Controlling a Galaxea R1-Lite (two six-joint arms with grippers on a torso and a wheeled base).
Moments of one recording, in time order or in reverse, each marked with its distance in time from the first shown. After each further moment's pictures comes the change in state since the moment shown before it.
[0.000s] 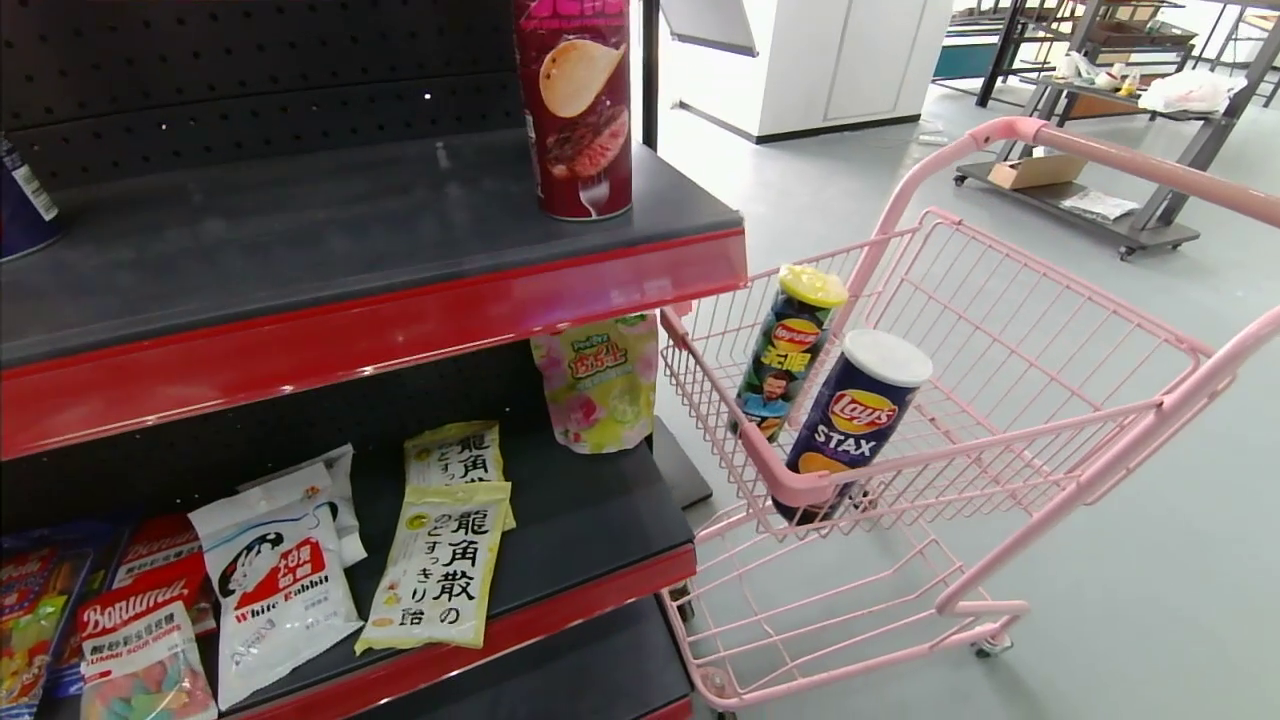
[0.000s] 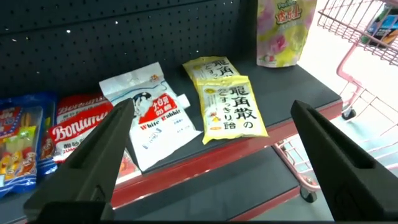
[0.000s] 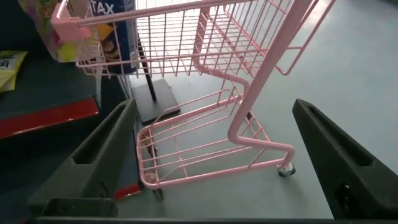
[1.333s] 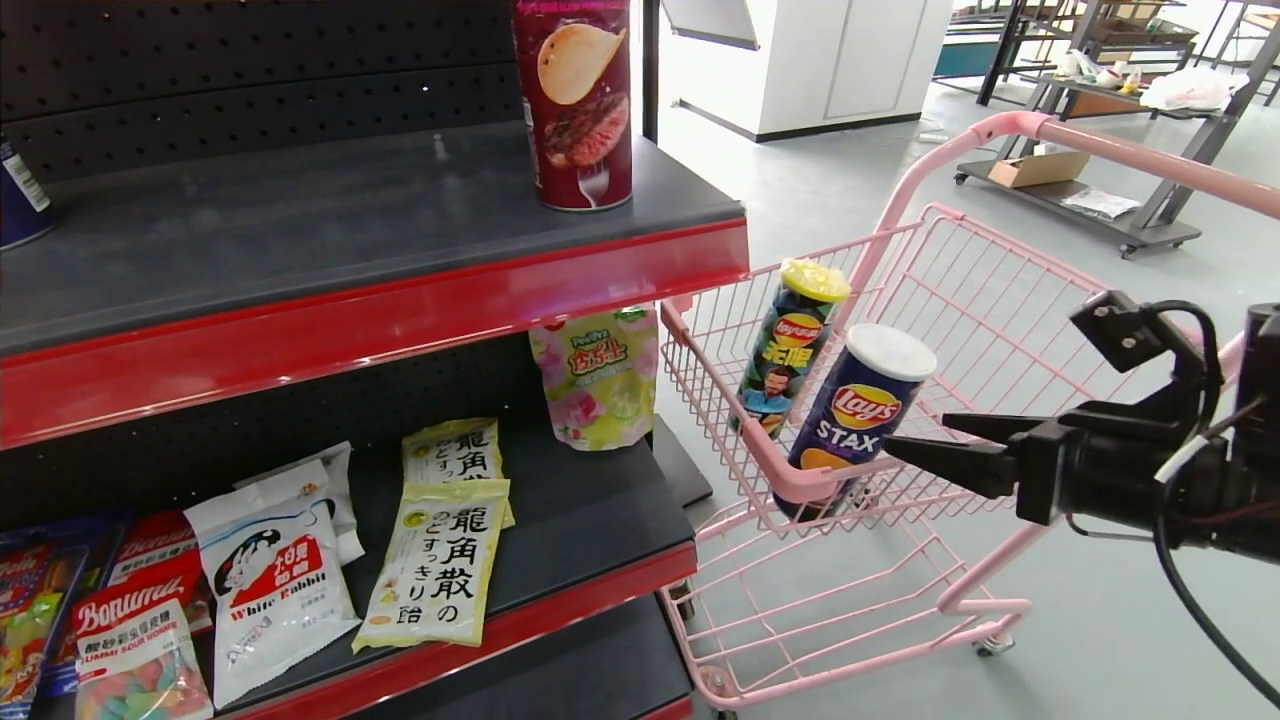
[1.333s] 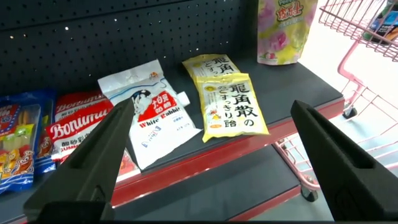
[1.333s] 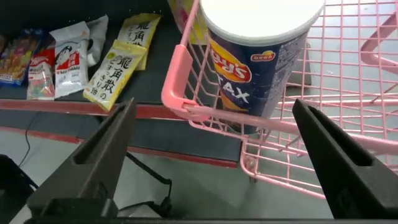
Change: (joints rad) left arm 0.000 0.000 0.001 0.000 0.000 0.000; right arm 0.251 1.426 -0.579 -0.490 0.371 0.097
